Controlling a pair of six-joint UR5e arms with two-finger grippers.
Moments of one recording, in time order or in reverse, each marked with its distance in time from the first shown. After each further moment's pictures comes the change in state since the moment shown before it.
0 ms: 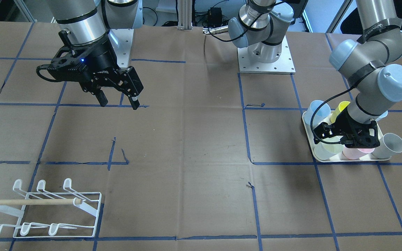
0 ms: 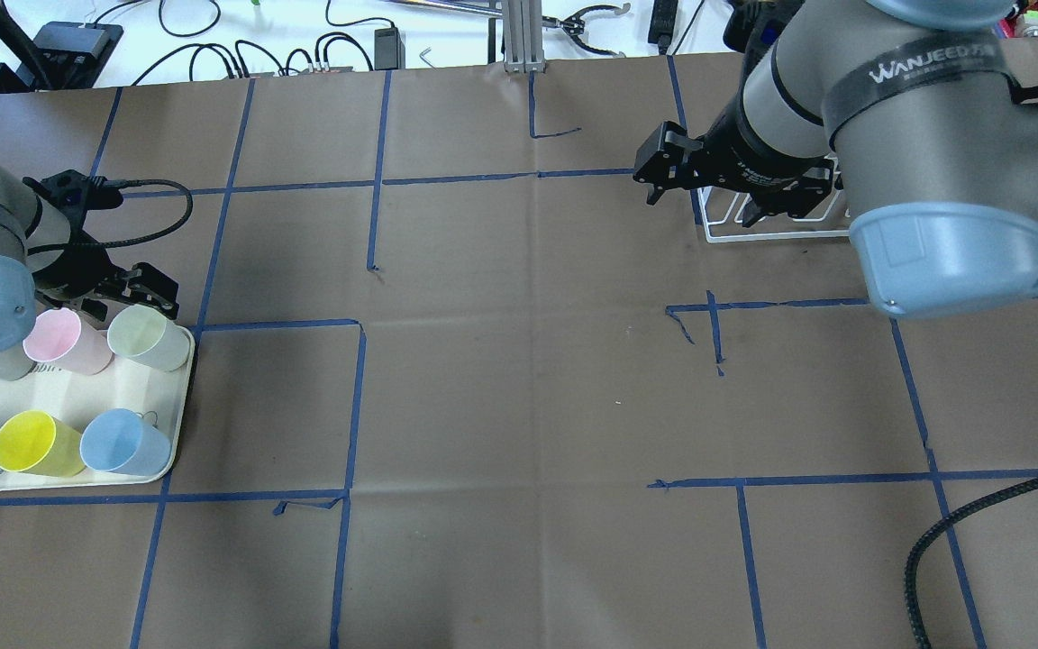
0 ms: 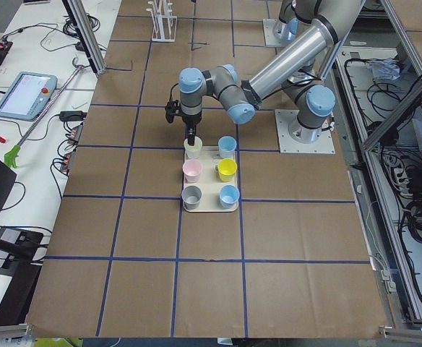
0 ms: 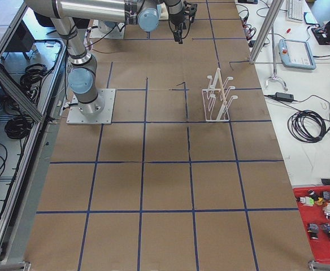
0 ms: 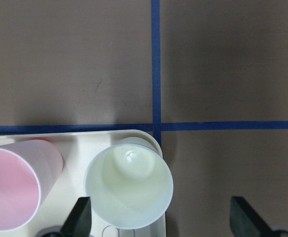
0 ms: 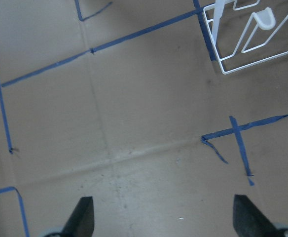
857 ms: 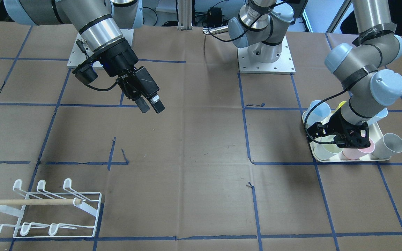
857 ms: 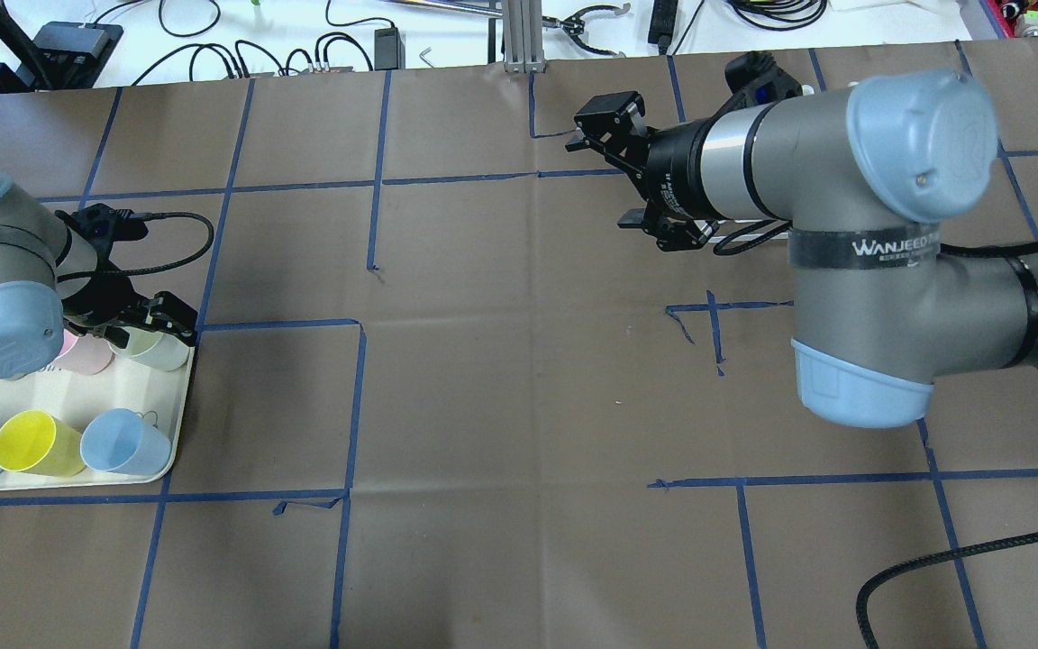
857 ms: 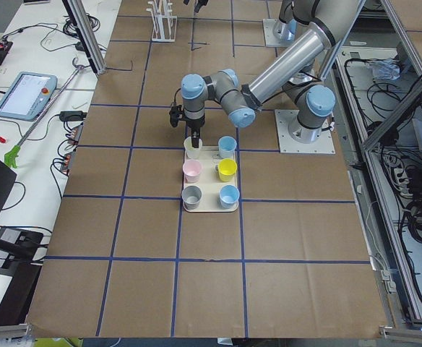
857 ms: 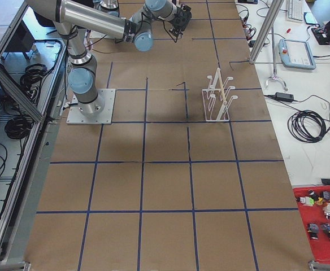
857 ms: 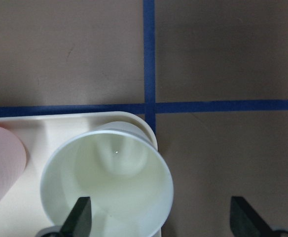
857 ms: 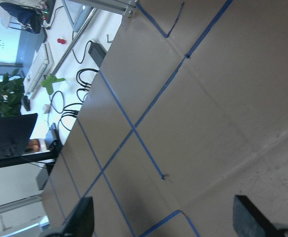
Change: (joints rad) left arm 0.000 -0.012 -0.030 0.001 0.008 0.016; right arm 0.003 0.010 0.261 -0.664 0.311 0.641
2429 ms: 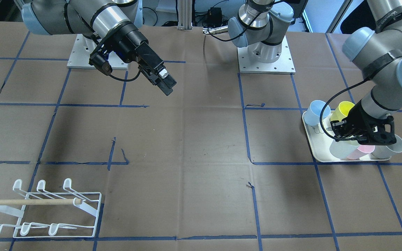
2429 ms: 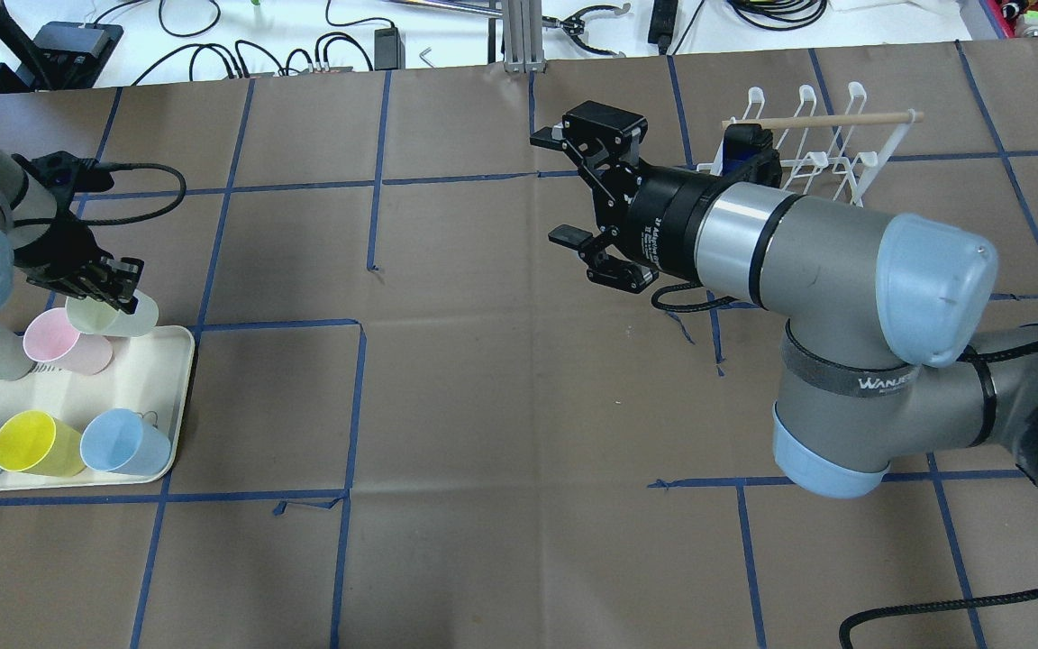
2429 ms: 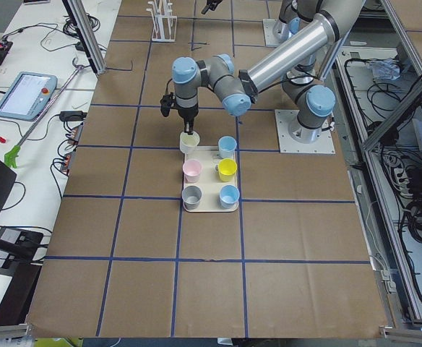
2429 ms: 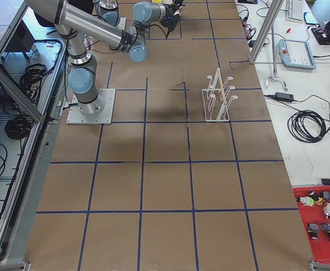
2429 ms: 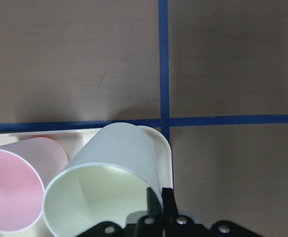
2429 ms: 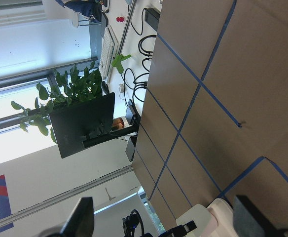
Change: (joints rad) left arm -0.019 0.043 0.236 -0.291 0.026 -0.012; right arm 0.001 0.001 0.122 -0.393 0.175 0.341
